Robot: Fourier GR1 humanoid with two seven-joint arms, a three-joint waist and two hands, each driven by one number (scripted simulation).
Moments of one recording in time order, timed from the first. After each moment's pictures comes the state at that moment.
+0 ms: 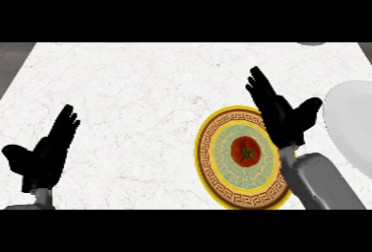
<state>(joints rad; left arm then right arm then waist) 0.01 0.28 0.00 -1.54 0.15 0.12 0.09 -0.37 -0.29 0.34 -1.45 -0.39 -0.27 0.10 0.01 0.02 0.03</state>
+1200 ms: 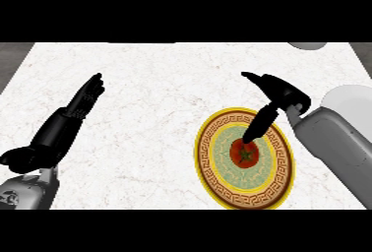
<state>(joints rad) -0.18 0.36 -0.11 -1.65 0.08 -0.09 -0.02 -0.74 -0.53 0.57 -1.27 -0.08 0.18 0.76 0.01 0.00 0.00</state>
